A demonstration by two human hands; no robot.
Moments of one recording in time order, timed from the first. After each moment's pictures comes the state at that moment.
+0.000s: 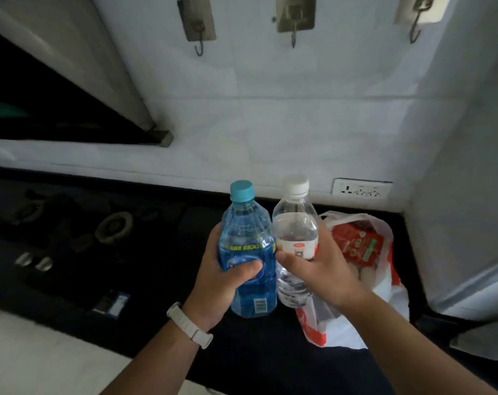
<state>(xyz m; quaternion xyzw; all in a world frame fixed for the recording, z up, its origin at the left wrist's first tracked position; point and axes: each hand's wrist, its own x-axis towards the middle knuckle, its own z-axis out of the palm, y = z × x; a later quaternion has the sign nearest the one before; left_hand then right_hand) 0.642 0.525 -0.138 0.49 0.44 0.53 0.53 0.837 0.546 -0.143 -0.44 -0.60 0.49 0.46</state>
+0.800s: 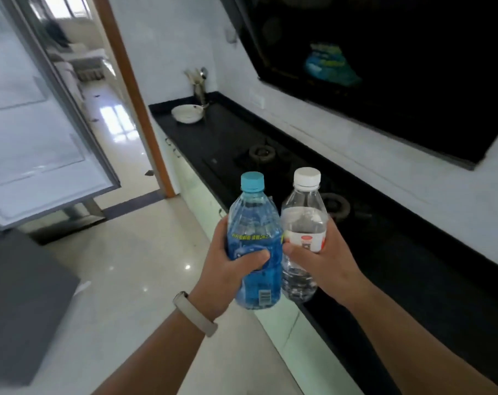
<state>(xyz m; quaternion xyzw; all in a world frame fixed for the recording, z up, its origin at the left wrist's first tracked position) 0.234 0.310 -0.130 0.29 0.54 0.72 0.33 0.366 0.447 -0.122 -0.23 -0.71 0.61 0.27</state>
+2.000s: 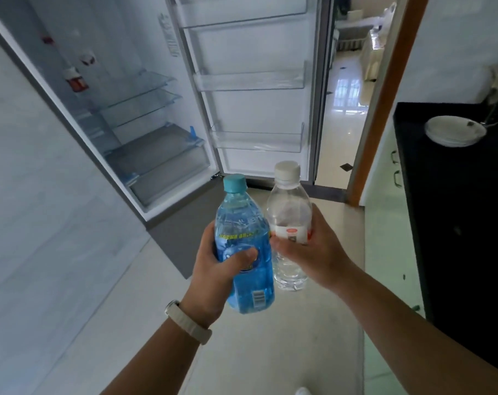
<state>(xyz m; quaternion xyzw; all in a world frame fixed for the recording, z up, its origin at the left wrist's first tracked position) -0.038 0.177 -0.128 -0.02 0.67 0.74 -0.03 -0.086 0.364 -0.132 0.15 -0.73 0.67 -0.04</state>
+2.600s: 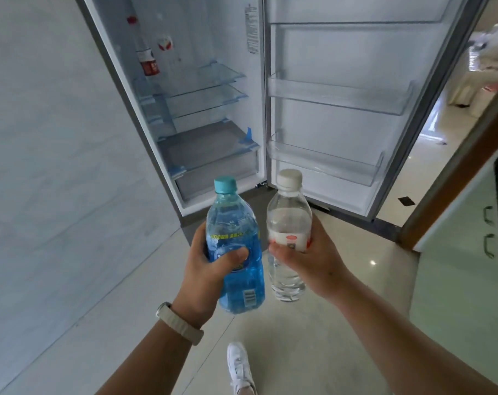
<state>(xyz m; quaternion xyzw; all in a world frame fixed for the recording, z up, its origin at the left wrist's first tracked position) -0.120 0.073 -0.139 -0.12 0.65 0.74 -0.15 -0.213 0.252 -0.142 0.23 -0.71 0.65 -0.11</state>
